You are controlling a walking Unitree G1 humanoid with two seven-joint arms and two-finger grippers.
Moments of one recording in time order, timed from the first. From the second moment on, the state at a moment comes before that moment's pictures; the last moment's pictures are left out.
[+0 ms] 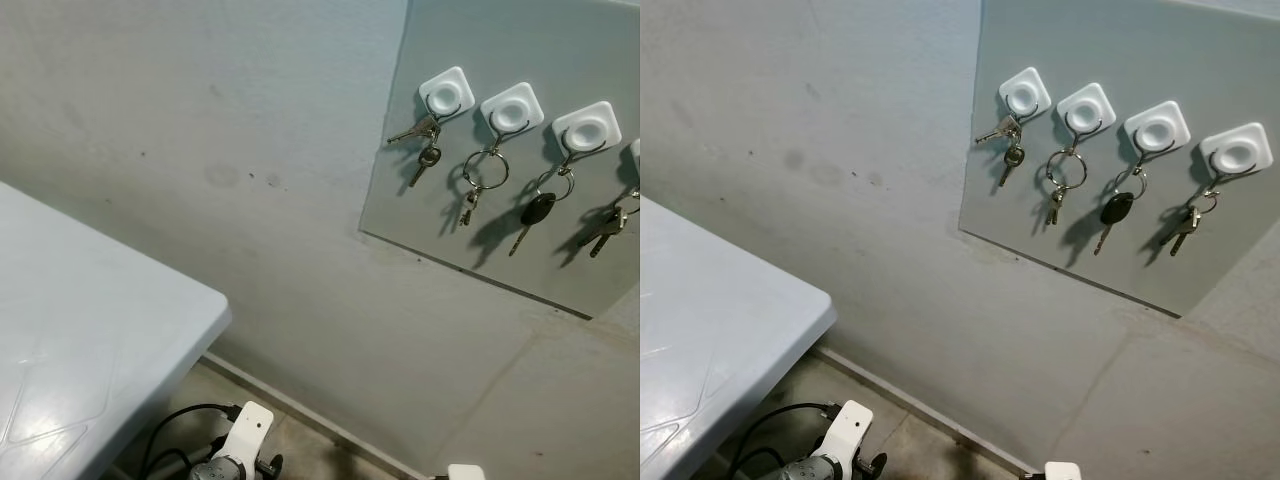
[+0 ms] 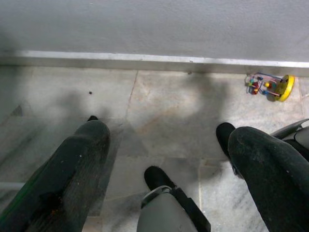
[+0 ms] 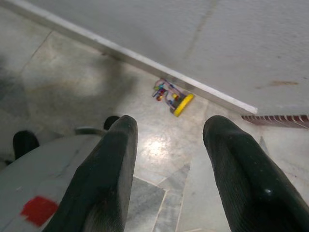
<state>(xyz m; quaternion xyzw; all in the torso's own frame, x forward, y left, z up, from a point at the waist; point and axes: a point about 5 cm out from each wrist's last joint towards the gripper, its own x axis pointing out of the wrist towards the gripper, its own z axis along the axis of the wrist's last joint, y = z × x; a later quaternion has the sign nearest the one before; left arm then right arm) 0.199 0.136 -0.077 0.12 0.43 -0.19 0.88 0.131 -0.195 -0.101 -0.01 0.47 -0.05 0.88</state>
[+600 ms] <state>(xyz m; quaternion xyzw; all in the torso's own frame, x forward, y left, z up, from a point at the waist) 0.197 0.133 -0.078 0.11 0.43 -0.20 0.87 0.134 -0.189 -0.101 -0.01 0.47 -0.03 0.88</state>
